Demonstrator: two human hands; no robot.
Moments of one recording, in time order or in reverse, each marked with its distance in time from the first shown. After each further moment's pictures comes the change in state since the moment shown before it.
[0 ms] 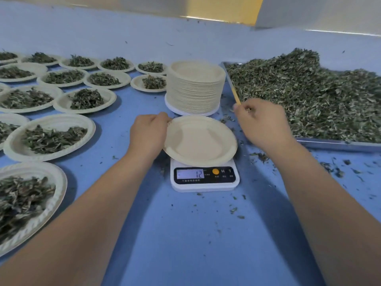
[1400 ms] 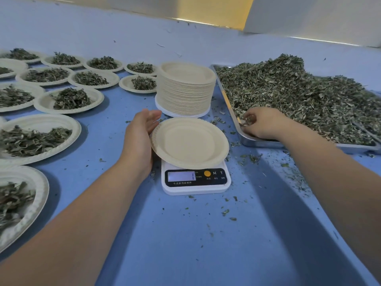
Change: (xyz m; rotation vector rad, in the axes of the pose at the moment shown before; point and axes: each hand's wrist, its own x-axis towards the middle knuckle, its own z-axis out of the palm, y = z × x) left_hand -0.003 -0.010 0.012 -0.605 -0.078 -0.097; right_hand 0.056 0.064 -0.008 -0.357 -0.517 0.141
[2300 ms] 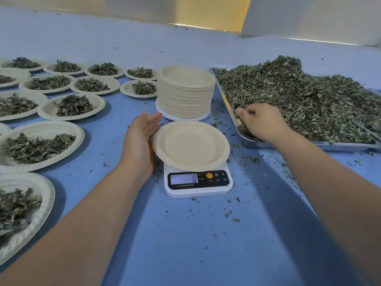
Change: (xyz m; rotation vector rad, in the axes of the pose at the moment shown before) left_hand -0.002 0.006 -0.003 -0.074 -0.056 -0.046; right_hand -0.011 -0.012 0.012 0.233 0.373 -0.065
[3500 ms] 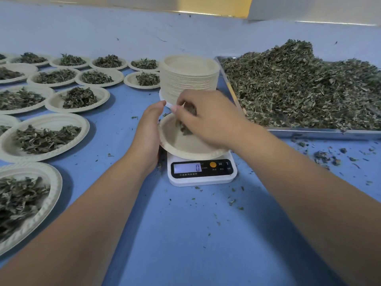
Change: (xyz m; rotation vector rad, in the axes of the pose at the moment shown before) left_hand 0.006 -0.010 0.001 0.209 -0.100 0.023; right_hand -0.062 -0.140 0.002 0.096 -0.044 -0.488
